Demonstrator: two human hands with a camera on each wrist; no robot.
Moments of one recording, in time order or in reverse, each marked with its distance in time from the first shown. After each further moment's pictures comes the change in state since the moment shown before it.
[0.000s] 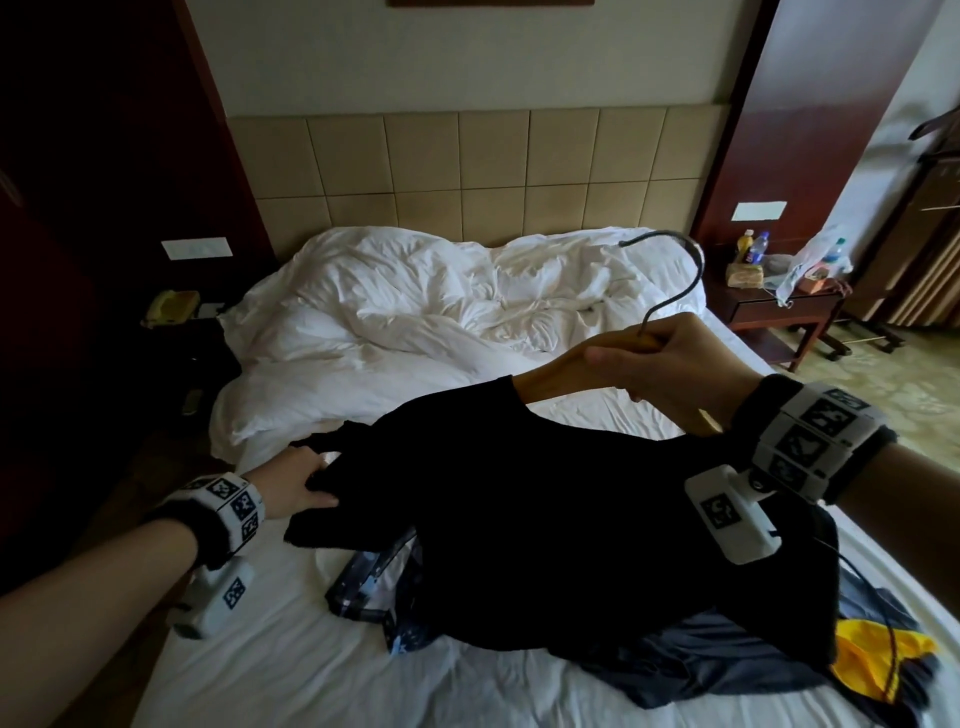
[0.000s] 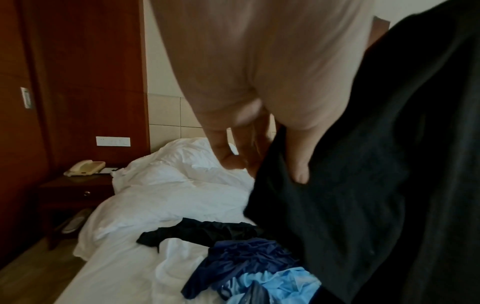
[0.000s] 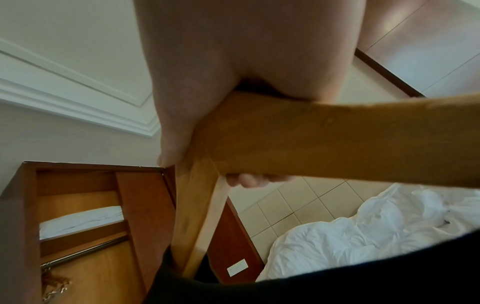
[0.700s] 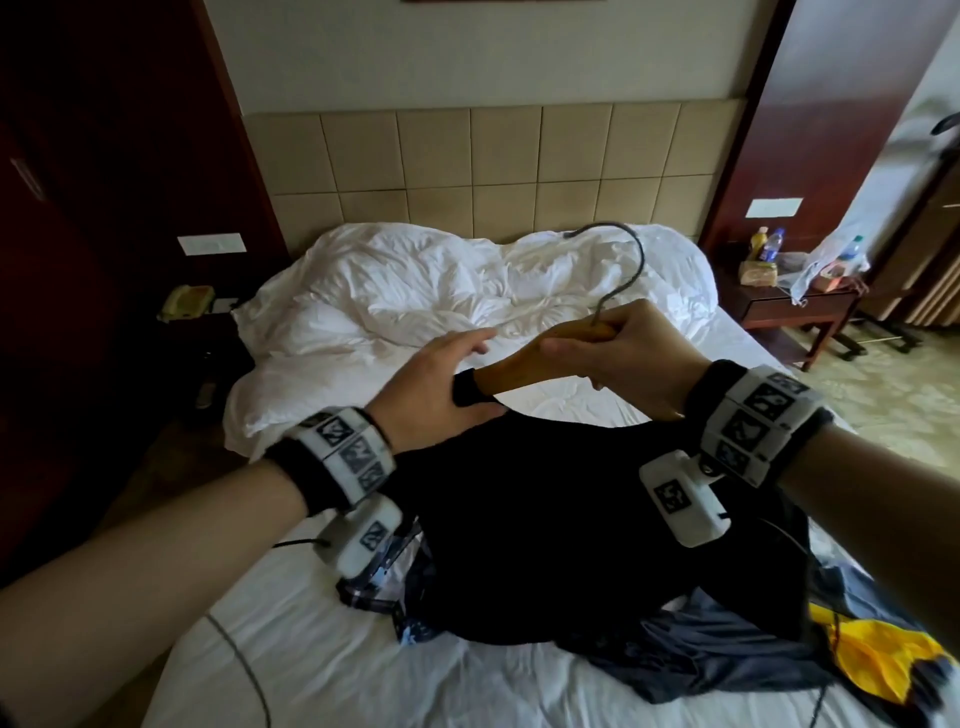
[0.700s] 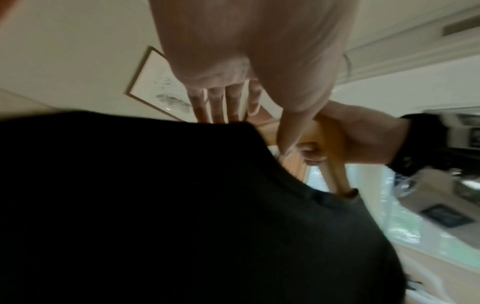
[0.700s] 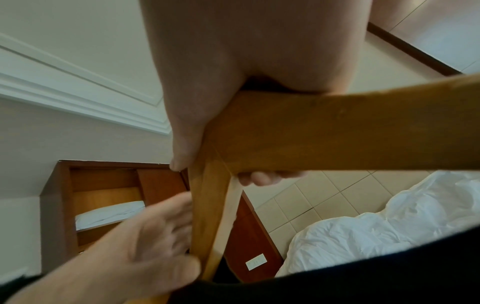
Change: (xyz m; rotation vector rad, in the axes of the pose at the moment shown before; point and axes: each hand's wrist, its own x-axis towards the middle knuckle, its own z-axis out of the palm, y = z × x) left_hand -0.024 0.176 -0.056 -0.323 0.477 0.492; right_hand 0.018 -0.010 0.040 -0.031 -0.012 -0.058
